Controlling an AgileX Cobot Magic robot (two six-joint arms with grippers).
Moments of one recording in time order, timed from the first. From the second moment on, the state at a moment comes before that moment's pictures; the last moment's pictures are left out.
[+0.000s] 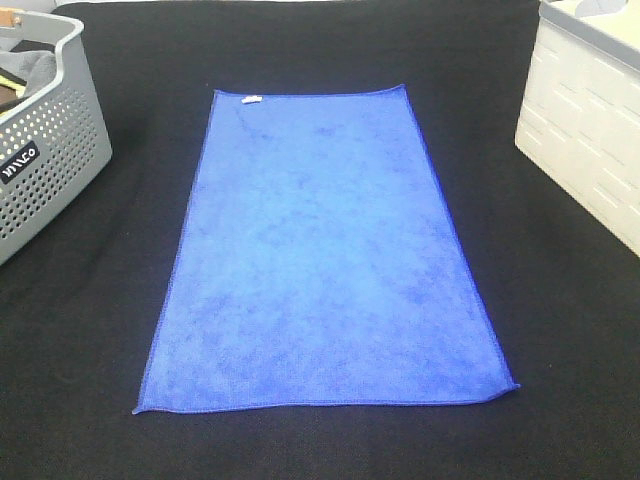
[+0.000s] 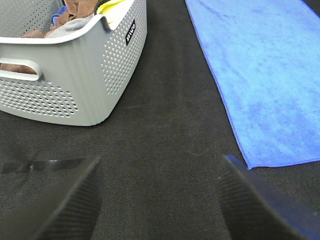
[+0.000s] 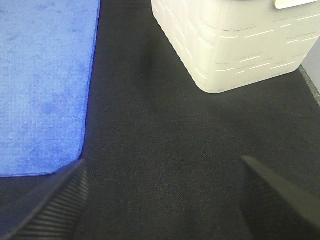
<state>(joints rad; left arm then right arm) 0.00 0.01 -0.50 -0.10 1.06 0.07 -0.03 0.02 -0.51 0.03 1.07 0.00</state>
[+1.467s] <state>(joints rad) 0.00 0.01 -0.50 -0.10 1.06 0.07 -0.03 0.02 -0.51 0.03 1.07 0.00</state>
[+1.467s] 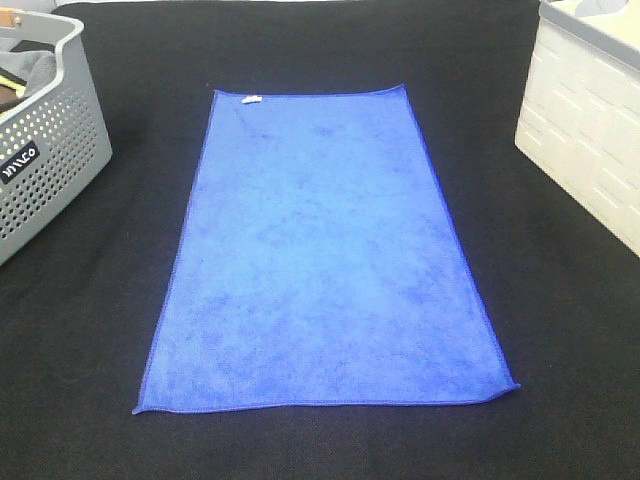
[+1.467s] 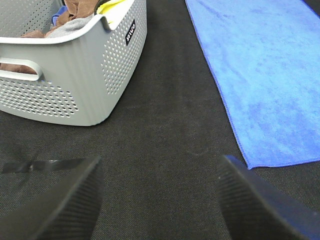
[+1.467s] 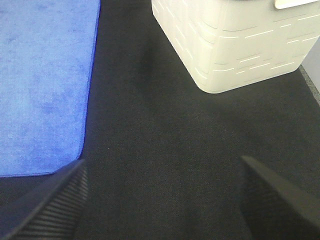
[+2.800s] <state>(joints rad) 0.00 0.06 -0.48 -0.25 0.66 -0.02 -0.03 0.18 -0.52 0.04 0.89 0.05</state>
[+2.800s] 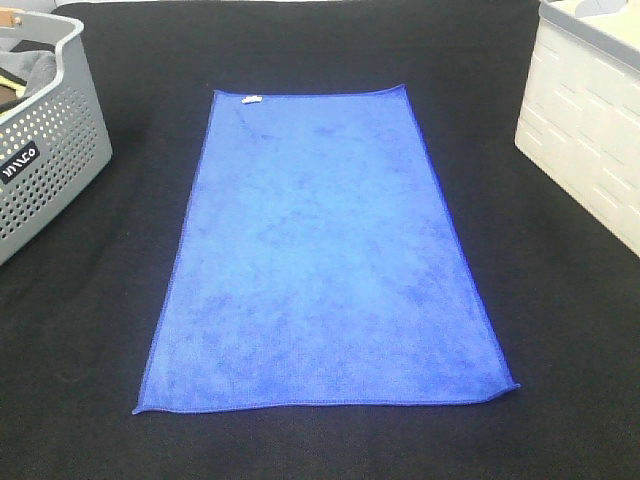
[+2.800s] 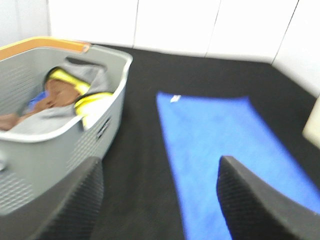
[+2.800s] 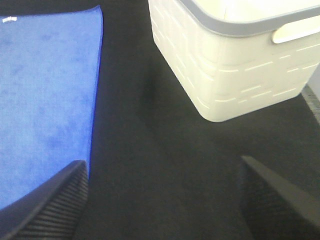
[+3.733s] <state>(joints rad) 0.00 1.23 -0.44 -0.90 0.53 0.47 -0.03 1.25 -0.63 0.54 0.72 -0.33</state>
